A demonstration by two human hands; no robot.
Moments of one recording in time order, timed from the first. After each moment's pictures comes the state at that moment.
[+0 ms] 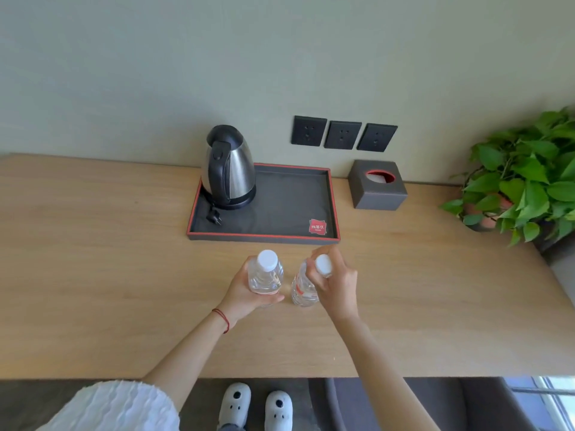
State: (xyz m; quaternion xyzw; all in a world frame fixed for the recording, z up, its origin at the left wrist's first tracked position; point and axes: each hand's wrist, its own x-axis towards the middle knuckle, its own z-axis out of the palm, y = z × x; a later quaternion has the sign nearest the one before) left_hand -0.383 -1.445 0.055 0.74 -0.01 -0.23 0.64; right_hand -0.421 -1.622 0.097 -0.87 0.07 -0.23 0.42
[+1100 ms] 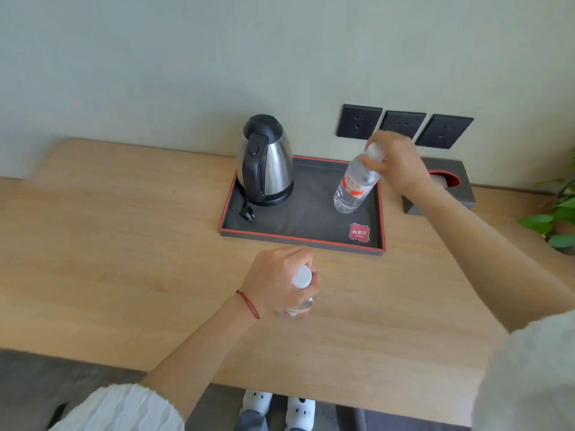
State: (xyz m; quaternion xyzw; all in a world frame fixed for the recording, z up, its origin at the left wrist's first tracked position) left_hand -0.347 -1.454 0.124 0.89 -0.27 0.07 0.35; right_hand -0.198 -1.701 0.163 -0.97 -0.04 -0.07 0.24
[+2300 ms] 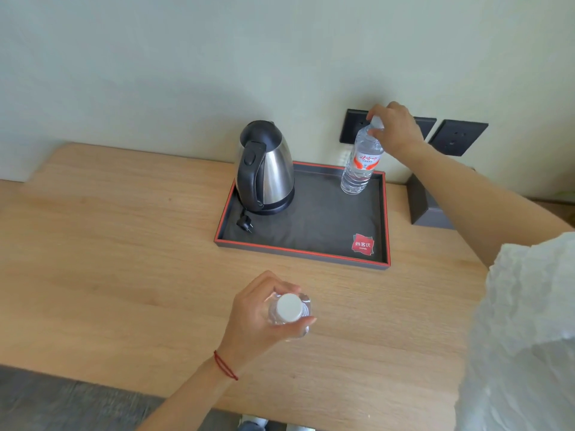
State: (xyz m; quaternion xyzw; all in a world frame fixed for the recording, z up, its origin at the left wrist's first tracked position) left_hand -0.369 -1.441 0.104 0.81 -0.12 0.02 0.57; right_hand -0.098 -1.714 0.160 -0.99 0.00 -0.07 0.13
